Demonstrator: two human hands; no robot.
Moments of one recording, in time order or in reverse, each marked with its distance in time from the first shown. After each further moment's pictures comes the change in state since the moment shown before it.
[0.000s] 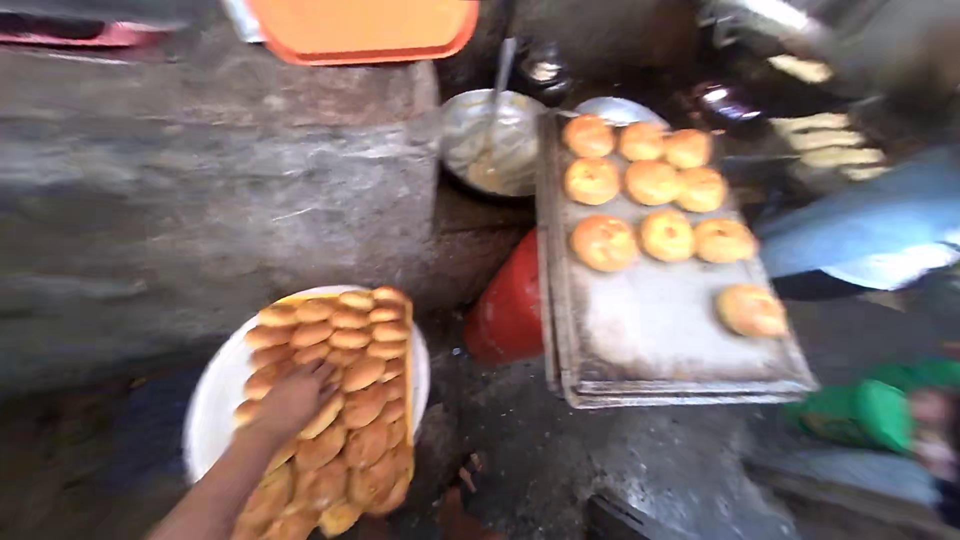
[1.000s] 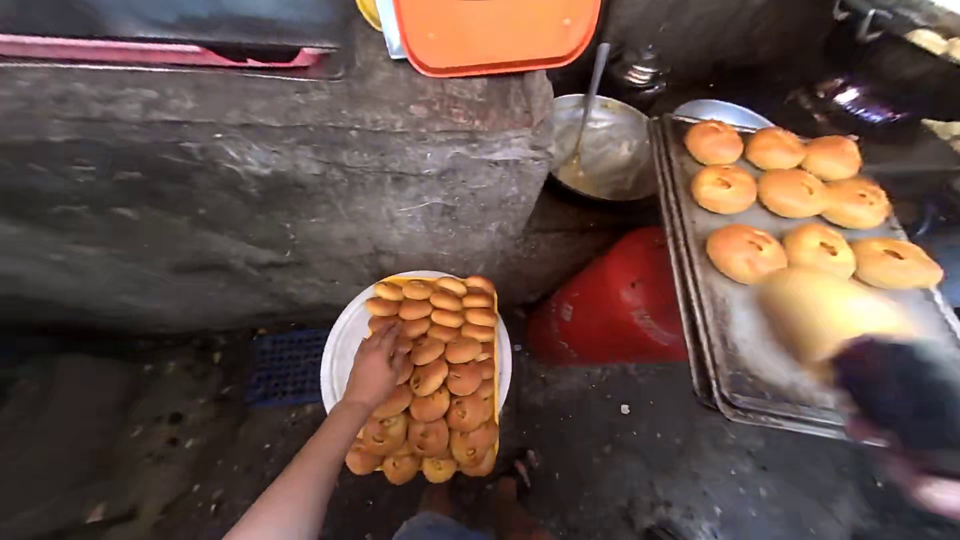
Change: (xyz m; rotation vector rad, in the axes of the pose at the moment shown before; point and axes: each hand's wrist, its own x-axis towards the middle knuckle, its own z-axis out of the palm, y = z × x) left_hand -0.041 -0.055 0.003 -0.424 0.416 -0.051; right_hand -0.024 -0.032 0.119 -0.417 -0.661 -0.229
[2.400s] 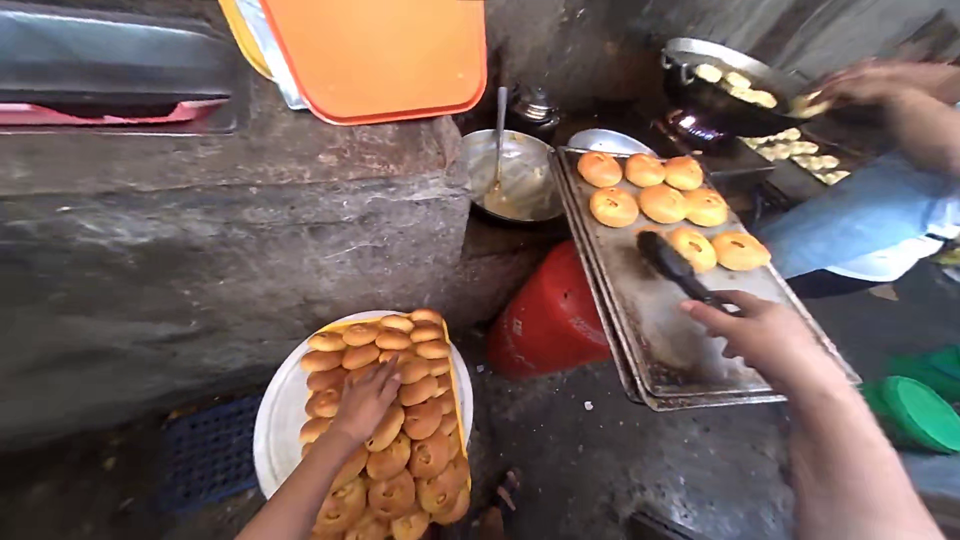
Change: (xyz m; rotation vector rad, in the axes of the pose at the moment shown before) left_hand 0.044 0.059 0.002 0.028 -0.445 0.020; right_hand 0.083 0.076 -0.014 -0.352 0.472 0.671
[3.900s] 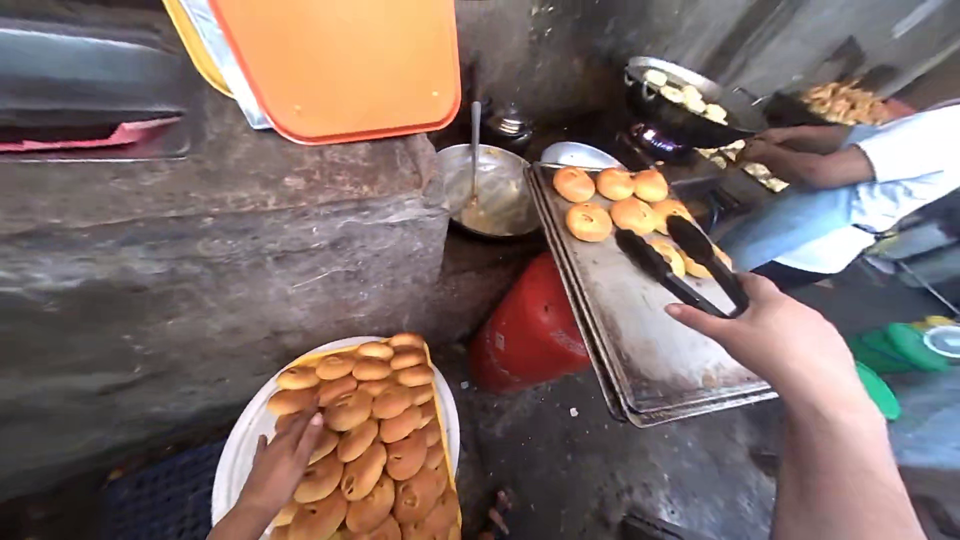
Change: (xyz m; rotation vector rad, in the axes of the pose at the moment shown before) left_hand -0.011 -0.076 -0.013 -0.097 0.195 -0.024; right_hand -0.028 -0.040 -0.032 -0.249 0.211 0.014
